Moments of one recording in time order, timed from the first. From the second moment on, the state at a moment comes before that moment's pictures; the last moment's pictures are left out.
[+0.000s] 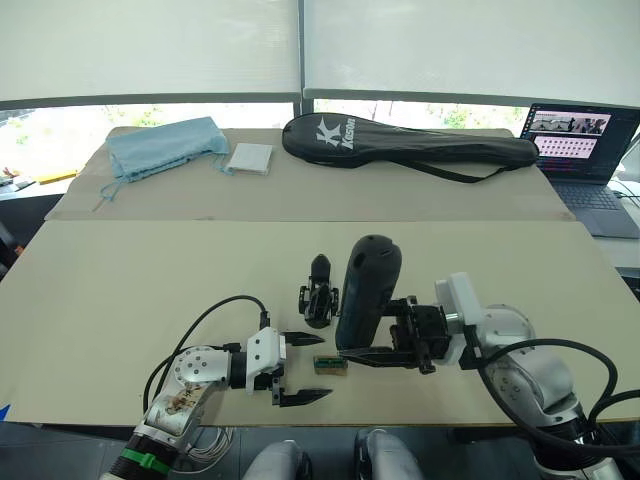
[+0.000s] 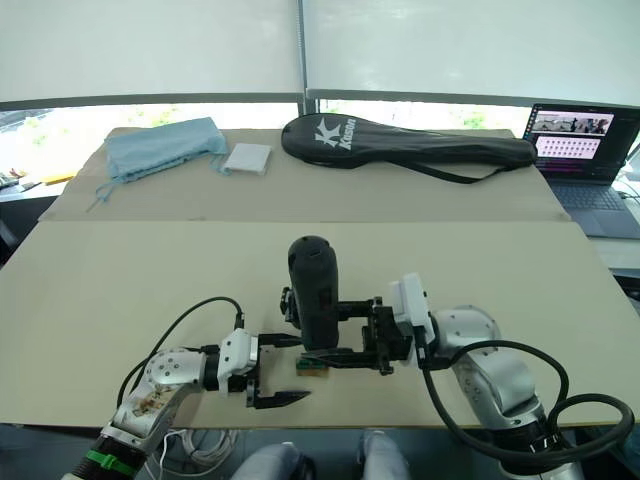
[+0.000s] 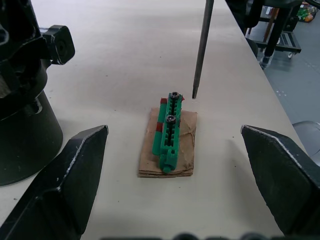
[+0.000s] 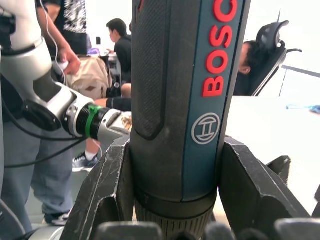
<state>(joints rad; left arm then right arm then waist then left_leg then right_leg) -0.09 0.48 -0.26 -0.02 -0.23 -0.08 -1.14 -0.23 -0.54 0.11 -0.40 0.65 0.21 1.18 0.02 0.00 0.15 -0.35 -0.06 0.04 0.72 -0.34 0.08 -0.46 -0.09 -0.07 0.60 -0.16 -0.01</state>
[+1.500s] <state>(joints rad) -0.08 0.48 -0.27 -0.03 -0.23 -0.08 -1.13 -0.25 -0.54 0.12 -0.40 0.61 0.21 1.18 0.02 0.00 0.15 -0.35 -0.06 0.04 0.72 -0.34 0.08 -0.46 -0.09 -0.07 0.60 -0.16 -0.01</state>
